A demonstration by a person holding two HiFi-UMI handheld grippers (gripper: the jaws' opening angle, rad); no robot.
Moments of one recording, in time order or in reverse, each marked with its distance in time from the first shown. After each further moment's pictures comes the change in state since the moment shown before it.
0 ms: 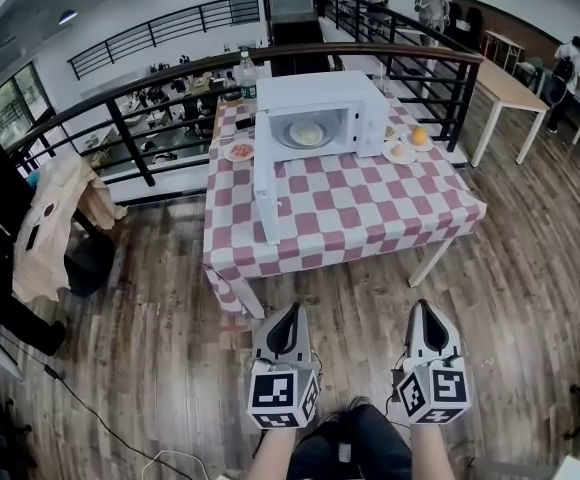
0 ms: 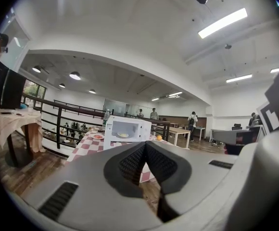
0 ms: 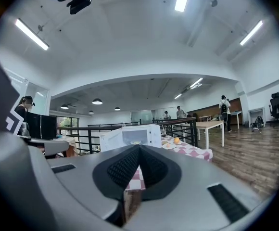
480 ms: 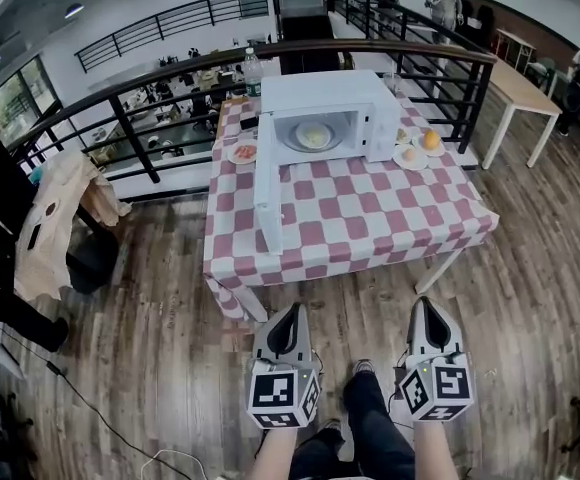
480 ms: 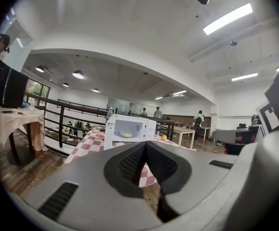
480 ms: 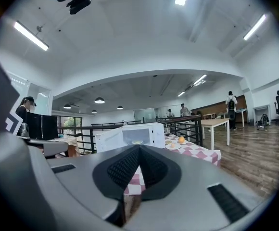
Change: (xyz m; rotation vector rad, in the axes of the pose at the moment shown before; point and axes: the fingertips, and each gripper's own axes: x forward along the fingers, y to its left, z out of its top) left arm 0.051 0.019 -0.001 -0.012 0.018 0.042; right arm 0.064 -0.010 0.000 0.006 0.022 0.043
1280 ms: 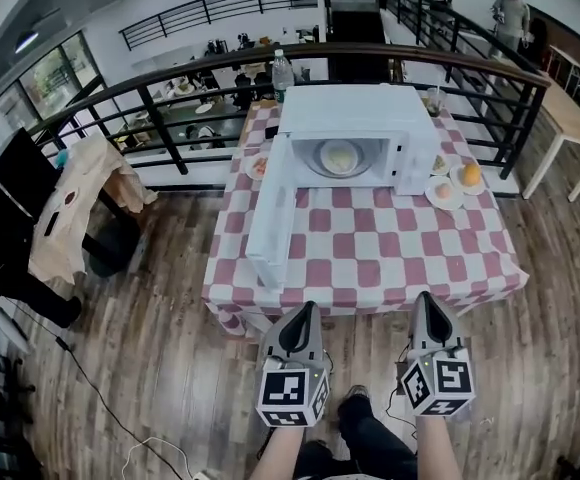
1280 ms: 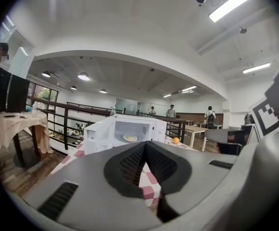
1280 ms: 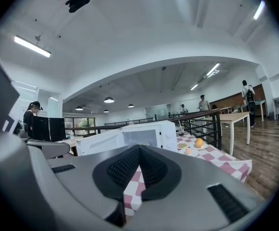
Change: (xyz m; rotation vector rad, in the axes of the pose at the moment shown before) left arm 0.147 -0.001 0.020 0.010 0.012 0.121; right arm 0.175 -0.049 0.020 0.010 0.033 0.177
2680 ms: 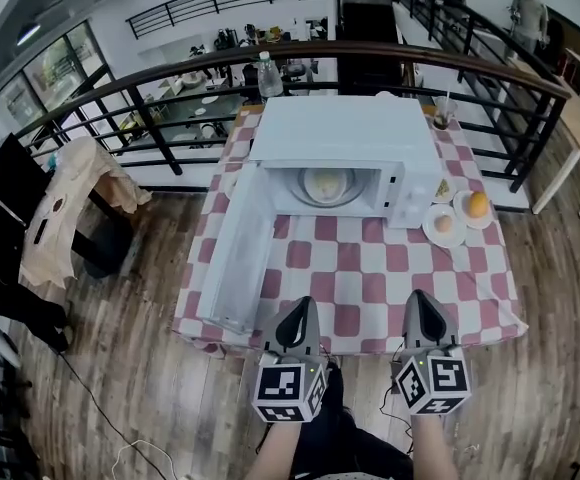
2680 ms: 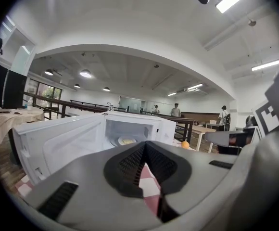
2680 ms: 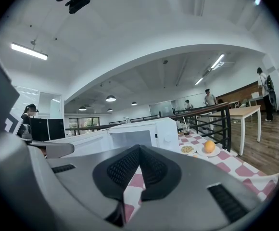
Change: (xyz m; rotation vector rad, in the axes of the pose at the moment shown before) left arm 0.166 -0.009 0.009 -0.029 0.021 0.054; right arm 0.147 -0.084 0.011 0.020 0.034 0.078
